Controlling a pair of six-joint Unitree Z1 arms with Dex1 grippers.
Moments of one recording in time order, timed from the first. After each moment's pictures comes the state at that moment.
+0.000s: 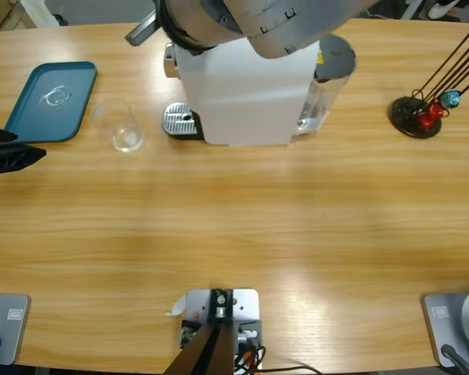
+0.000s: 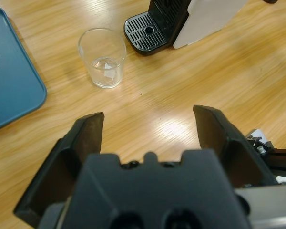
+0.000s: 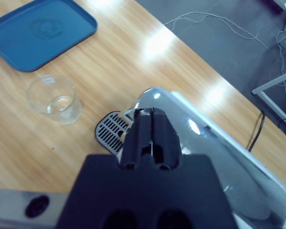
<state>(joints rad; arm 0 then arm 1) -0.59 1.02 -0.75 0.47 -0.10 -0.19 1.07 1.96 -1.63 0.41 -0.43 0.05</state>
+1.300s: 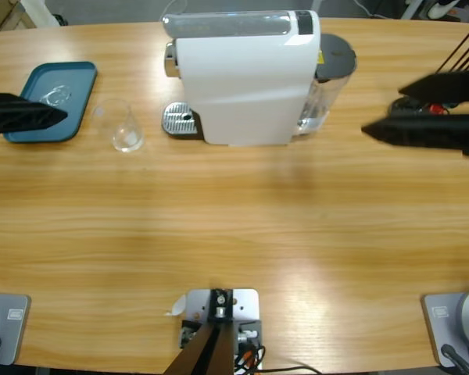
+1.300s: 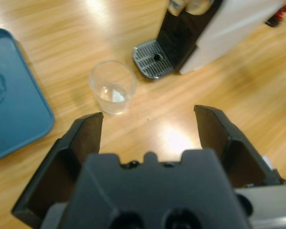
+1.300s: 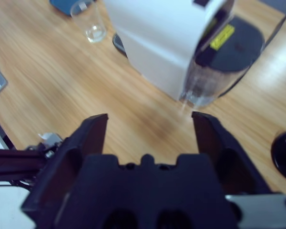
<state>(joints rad) -0.49 1.17 -0.77 0.30 -0.14 -0.16 0.83 1.11 -0.93 0.52 0.01 0.14</state>
